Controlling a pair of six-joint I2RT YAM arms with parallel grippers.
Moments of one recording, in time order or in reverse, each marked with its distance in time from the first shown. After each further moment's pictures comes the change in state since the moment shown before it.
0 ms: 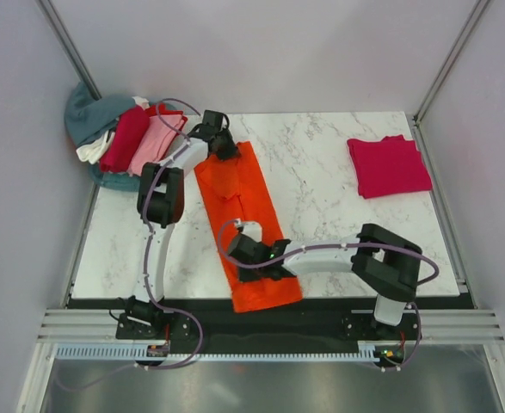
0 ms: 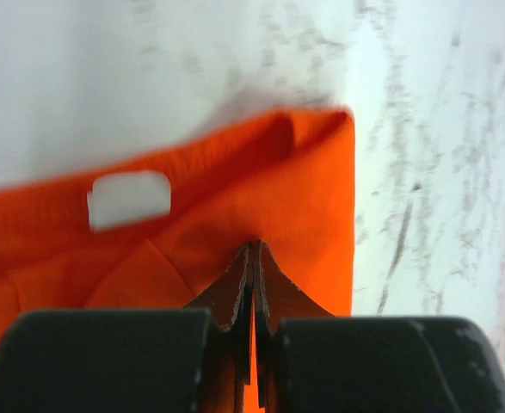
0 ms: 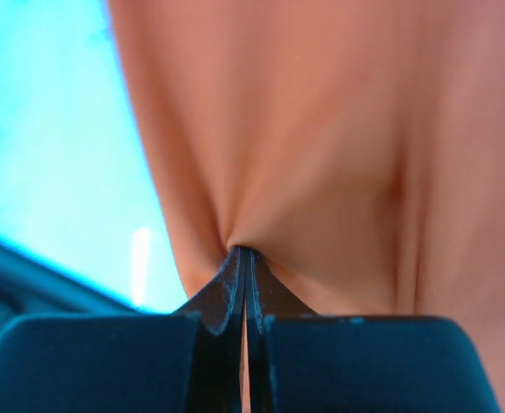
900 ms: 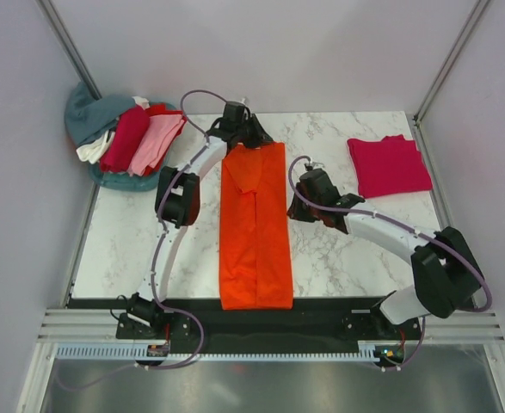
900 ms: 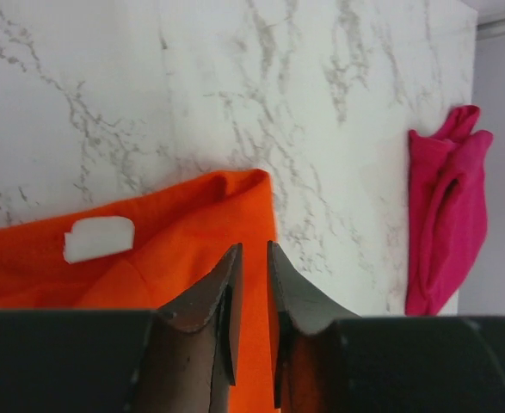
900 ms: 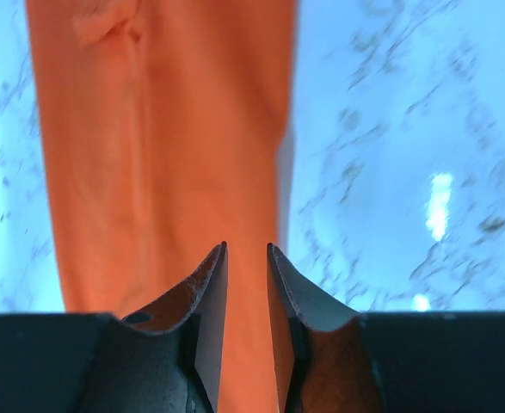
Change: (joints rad) left arm -0.113 0.243 0.402 0.081 0.204 -0.065; right arm -0.485 -0.299 -0.048 -0.040 -0.096 -0.260
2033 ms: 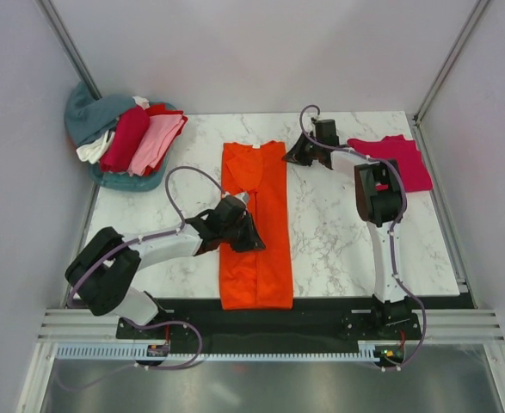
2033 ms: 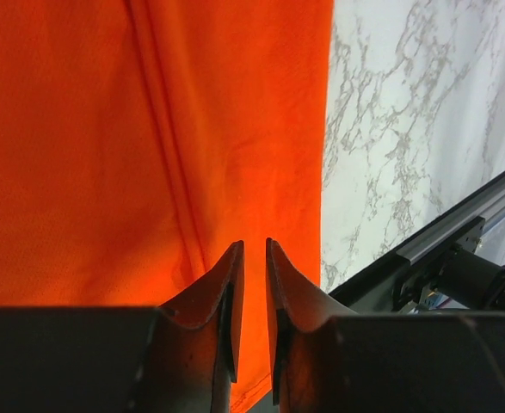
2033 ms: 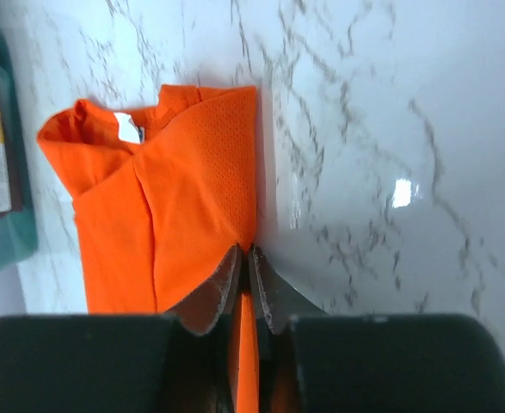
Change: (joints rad) left arm -0.386 -1.169 -1.598 0.192 -0.161 -0.131; right arm -0.431 0.961 0.845 0.234 -0.498 -0.020
